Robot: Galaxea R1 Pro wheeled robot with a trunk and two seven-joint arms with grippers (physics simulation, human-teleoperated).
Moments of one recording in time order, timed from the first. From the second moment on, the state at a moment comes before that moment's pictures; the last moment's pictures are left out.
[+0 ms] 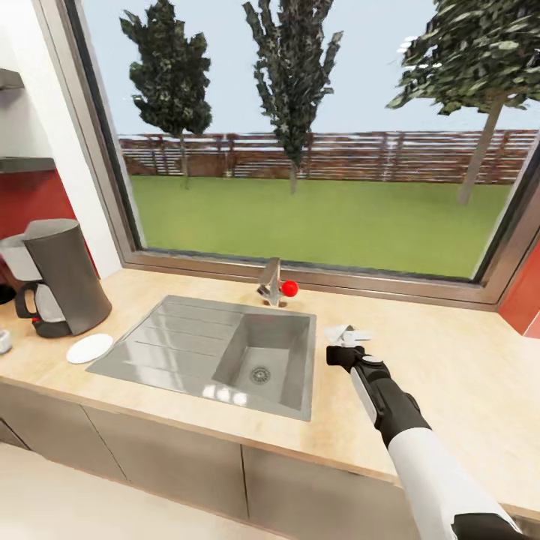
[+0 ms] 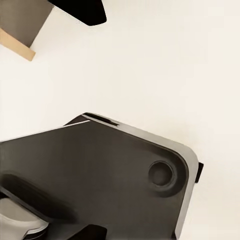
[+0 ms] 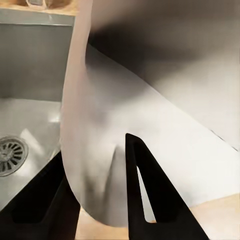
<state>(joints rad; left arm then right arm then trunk) -0.08 0.02 0.11 -0.06 0.20 -0.07 0.15 -0.76 0.05 0.00 -0.79 0.00 0.39 0.01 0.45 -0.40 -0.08</state>
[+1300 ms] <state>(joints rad) -0.08 0.02 0.11 -0.10 0.20 -0.07 0.15 -0.76 0.05 0.01 -0.79 0.00 0.39 0.25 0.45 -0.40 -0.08</state>
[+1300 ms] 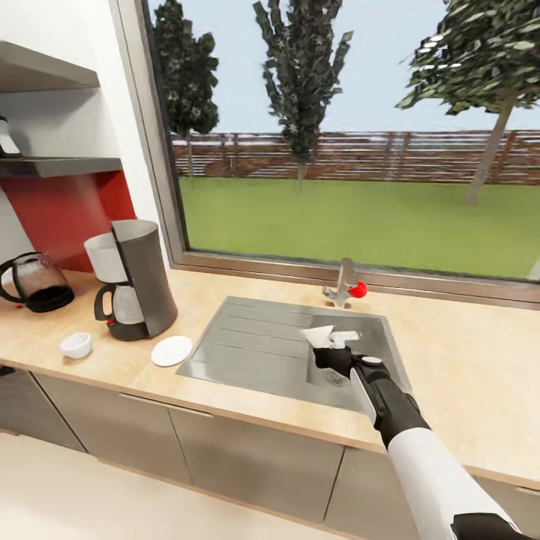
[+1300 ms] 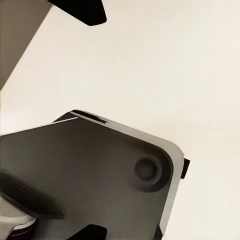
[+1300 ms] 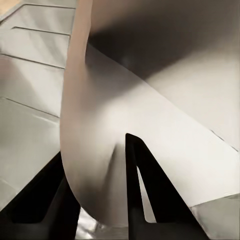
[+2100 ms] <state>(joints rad) -0.08 0.02 0.11 -0.10 0.20 -0.07 0.15 -0.76 0.05 0.01 -0.79 0.00 0.39 0.25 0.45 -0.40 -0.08</state>
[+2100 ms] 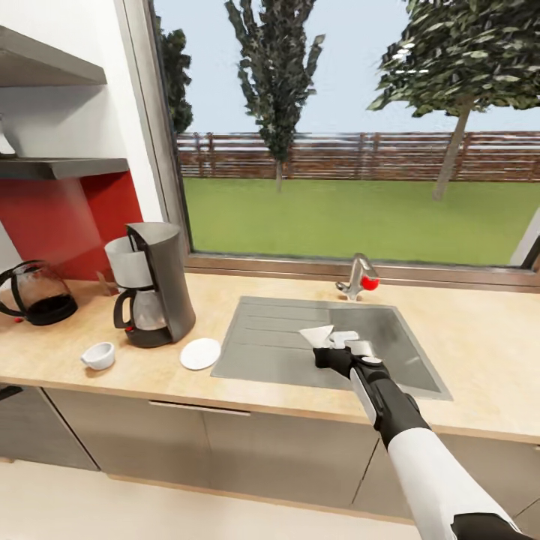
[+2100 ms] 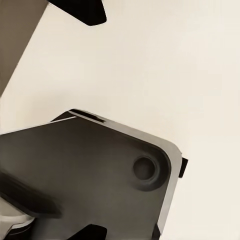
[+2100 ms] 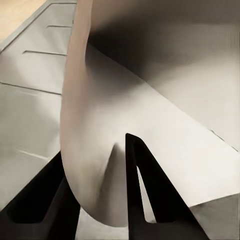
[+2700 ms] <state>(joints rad) -0.08 0.02 0.11 -0.10 0.20 -0.07 0.15 -0.76 0.05 0.01 -0.79 0.00 0.39 0.25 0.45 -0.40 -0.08</state>
